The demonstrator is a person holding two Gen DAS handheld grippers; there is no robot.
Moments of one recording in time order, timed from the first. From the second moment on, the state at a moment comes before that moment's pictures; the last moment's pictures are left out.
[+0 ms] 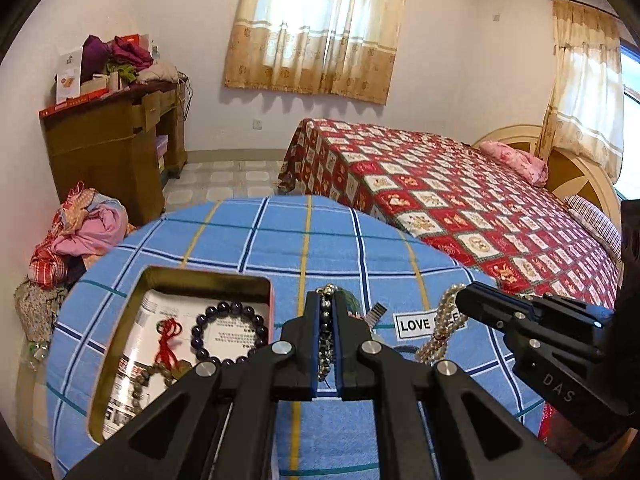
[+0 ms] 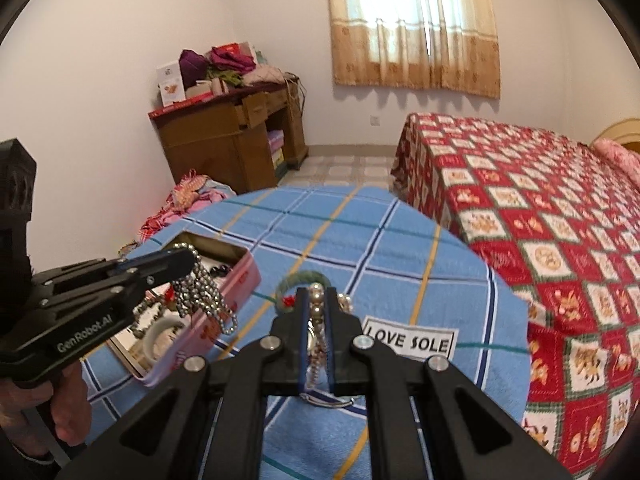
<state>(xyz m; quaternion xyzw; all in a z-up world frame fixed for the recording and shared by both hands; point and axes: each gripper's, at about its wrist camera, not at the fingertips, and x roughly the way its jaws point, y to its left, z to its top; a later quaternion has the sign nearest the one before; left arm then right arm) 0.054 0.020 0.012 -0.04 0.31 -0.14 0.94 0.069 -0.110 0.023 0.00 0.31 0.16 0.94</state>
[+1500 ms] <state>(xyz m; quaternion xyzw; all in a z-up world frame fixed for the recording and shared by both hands) 0.095 0.126 0.019 -0.05 0.30 -0.05 0.95 0.110 0.015 0.036 -0.06 0.29 0.26 0.92</state>
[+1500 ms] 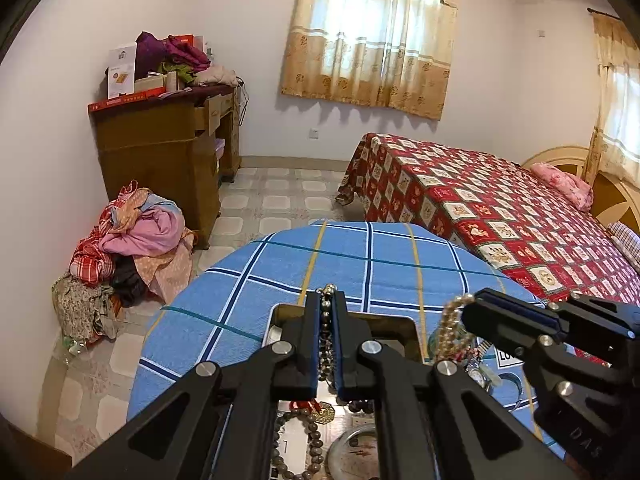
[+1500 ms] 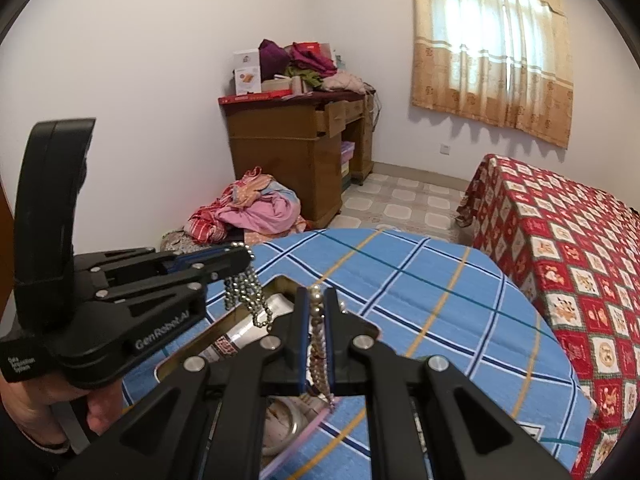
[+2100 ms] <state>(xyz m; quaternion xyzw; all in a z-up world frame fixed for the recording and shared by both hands) 0.110 0.132 0.007 -0.05 0.32 -0.05 0.95 0.122 0.034 0.021 -0.07 0.30 0.26 0.91</state>
